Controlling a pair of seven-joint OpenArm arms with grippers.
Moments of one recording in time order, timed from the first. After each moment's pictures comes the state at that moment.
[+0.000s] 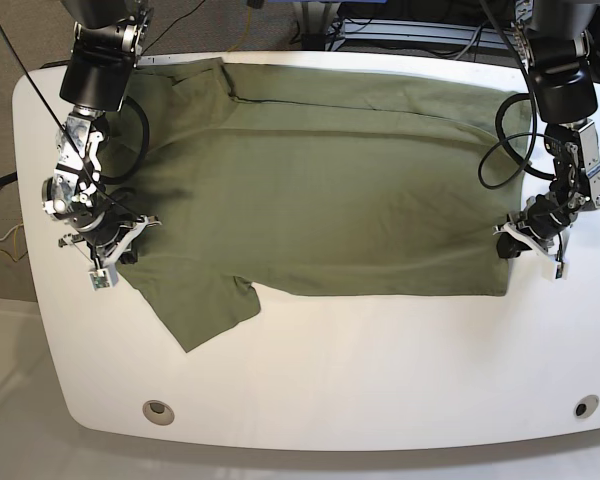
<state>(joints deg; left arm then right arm) -13.2 -23.2 -15.5 55.4 -30.9 -31.4 36.8 10.4 16.1 18.9 71.6 8.9 30.4 -38.2</state>
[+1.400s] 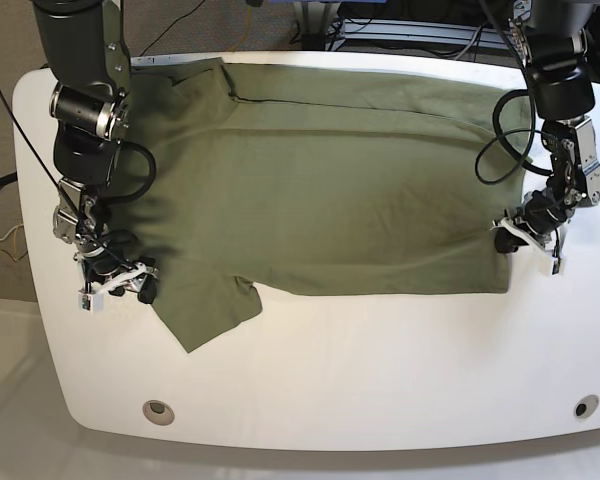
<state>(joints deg) -12.7 -22.7 -15.5 55.6 -29.8 -31.0 36.6 32.7 18.8 18.5 23.0 7.5 29.5 -7.7</state>
